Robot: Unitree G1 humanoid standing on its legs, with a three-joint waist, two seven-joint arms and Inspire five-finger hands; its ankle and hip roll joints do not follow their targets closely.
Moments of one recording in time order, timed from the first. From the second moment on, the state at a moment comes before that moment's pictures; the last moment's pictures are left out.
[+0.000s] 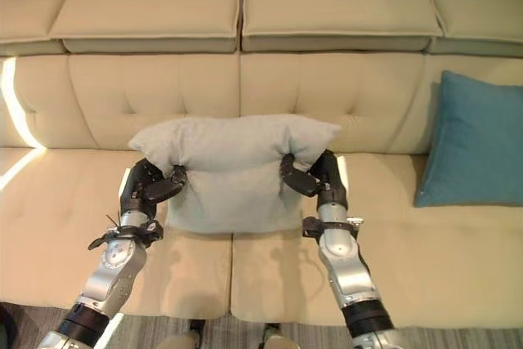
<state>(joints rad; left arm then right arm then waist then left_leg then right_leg) -0.18 0.32 -0.26 0.20 -0.48 -0.22 0.31 -0.23 -0.39 0.14 0.22 0.21 -0.15 -0.29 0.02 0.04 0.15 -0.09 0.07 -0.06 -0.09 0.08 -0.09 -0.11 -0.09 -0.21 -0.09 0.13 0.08</state>
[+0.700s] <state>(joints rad) -0.63 0.36 -0.35 0.54 -0.47 -0.24 0.45 -0.63 -0.46 0.28 0.50 0.21 -0.16 -0.43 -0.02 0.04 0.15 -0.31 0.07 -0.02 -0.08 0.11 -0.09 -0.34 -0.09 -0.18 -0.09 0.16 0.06</state>
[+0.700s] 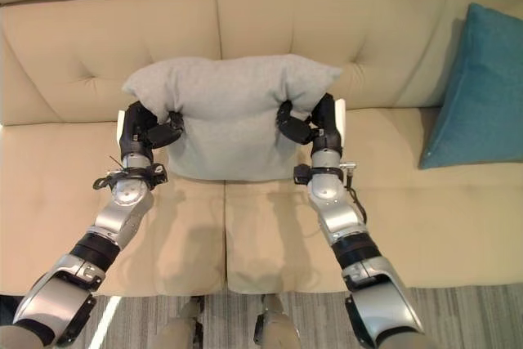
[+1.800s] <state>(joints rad) -0.19 0.54 -0.13 0.49 -0.42 -0.26 0.25 -0.29 -0.68 0.02 0.56 0.15 -0.13 -0.31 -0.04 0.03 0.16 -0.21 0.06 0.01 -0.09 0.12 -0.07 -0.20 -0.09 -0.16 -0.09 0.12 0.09</state>
